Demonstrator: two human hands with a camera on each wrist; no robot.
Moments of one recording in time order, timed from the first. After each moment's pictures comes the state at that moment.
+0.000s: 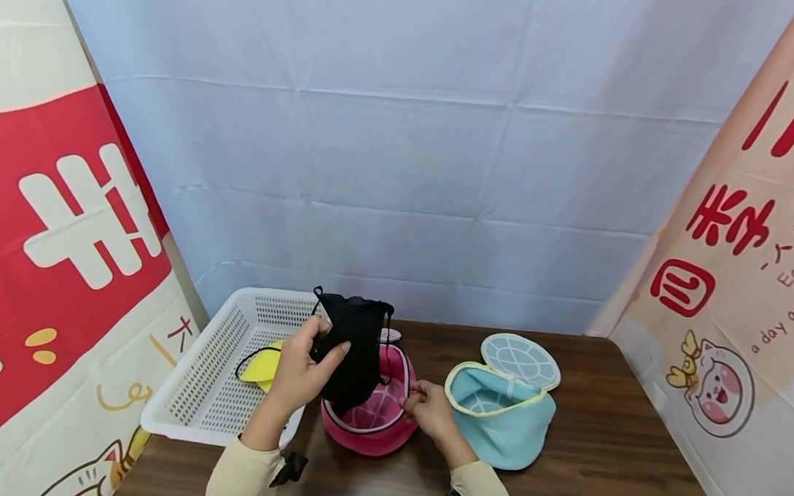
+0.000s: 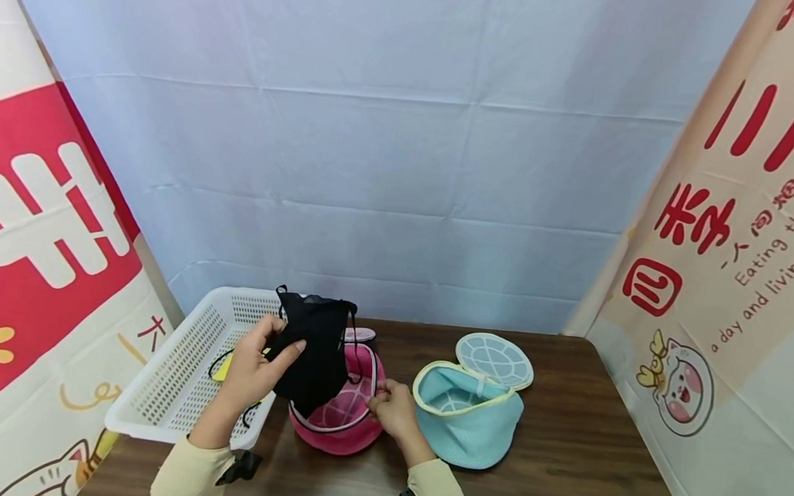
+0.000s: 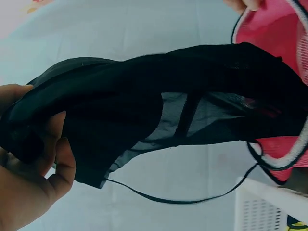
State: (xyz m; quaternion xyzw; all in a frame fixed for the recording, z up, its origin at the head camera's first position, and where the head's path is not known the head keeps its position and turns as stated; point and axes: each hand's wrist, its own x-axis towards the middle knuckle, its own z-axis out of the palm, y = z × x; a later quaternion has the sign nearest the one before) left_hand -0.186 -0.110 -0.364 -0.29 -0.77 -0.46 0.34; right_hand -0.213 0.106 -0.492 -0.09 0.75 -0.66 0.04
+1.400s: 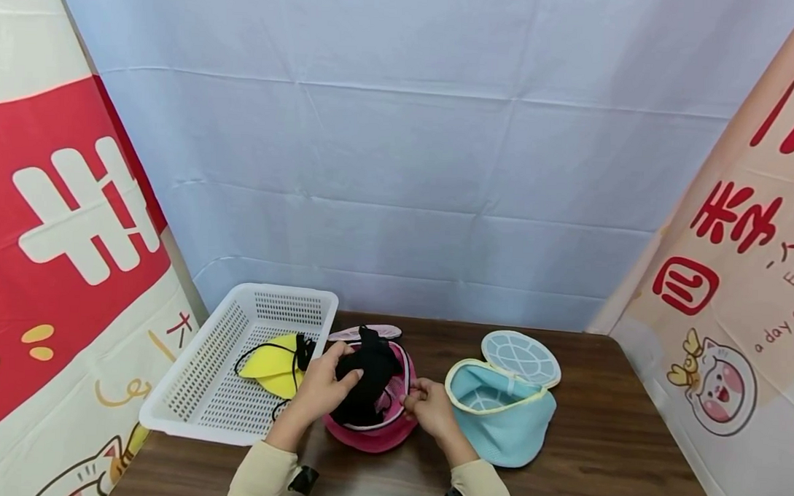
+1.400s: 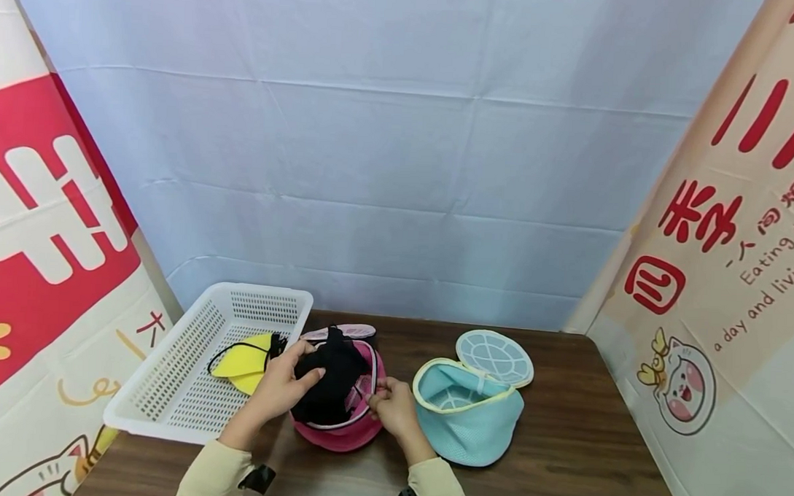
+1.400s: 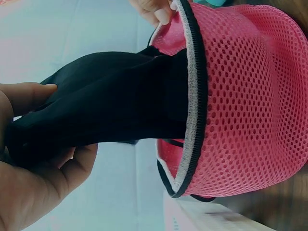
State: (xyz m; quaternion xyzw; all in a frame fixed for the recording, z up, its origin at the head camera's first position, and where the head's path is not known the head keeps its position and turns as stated) left_hand -0.218 -0.107 -0.455 -0.18 -0.87 -0.43 0.18; right_hand -0.211 0.106 -0.489 -0.09 0.74 -0.66 0.05
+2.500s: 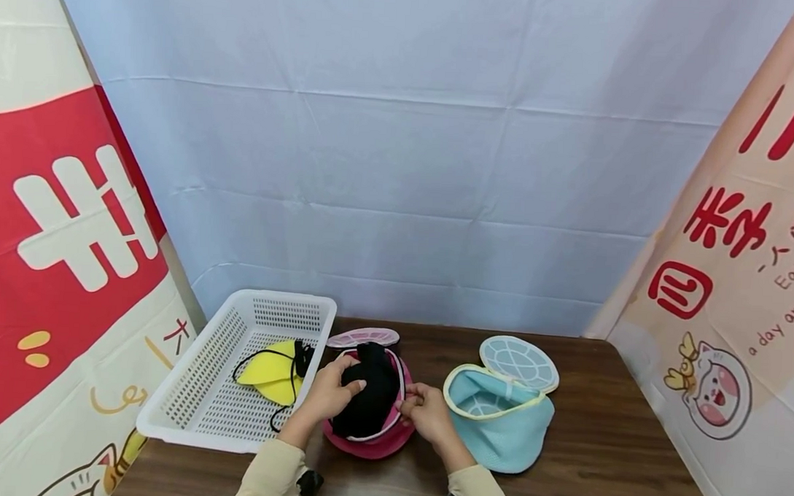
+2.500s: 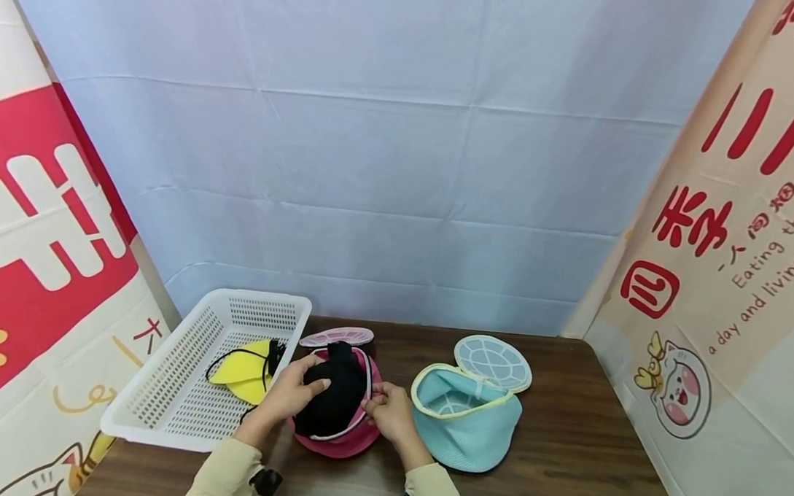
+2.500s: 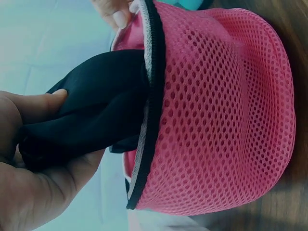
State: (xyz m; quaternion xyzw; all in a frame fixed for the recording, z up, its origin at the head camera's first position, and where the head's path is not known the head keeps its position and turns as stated) left_hand -0.235 -0.103 -0.477 -0.16 -0.88 -0.43 0.08; right_hand -0.211 0.104 -0.487 -0.10 0.74 -0.67 0.04
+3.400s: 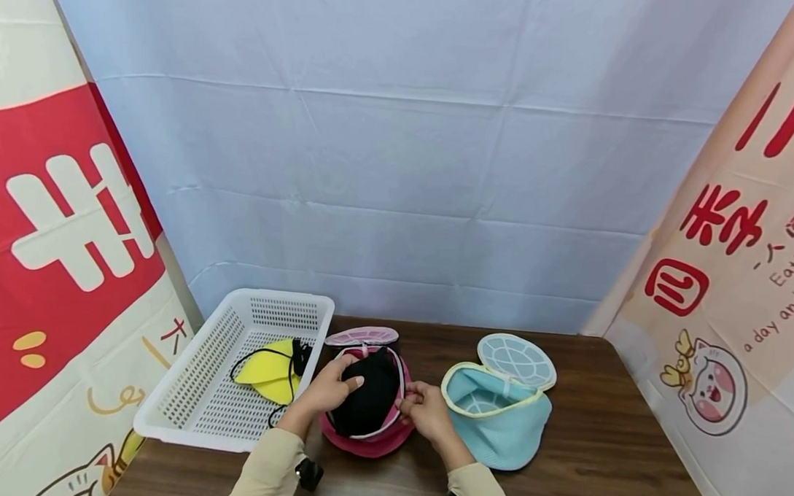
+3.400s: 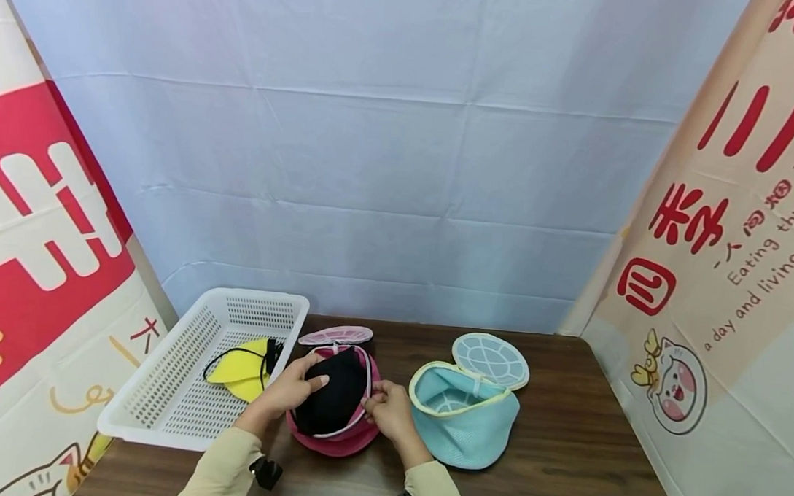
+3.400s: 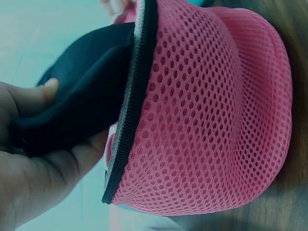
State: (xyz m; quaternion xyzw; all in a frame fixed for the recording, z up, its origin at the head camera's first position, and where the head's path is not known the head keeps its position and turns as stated) left_hand -0.248 -0.105 -0.483 -0.18 -0.85 -0.49 -0.03; right_hand -0.212 0.107 -0.490 -0.10 0.74 -0.67 0.03
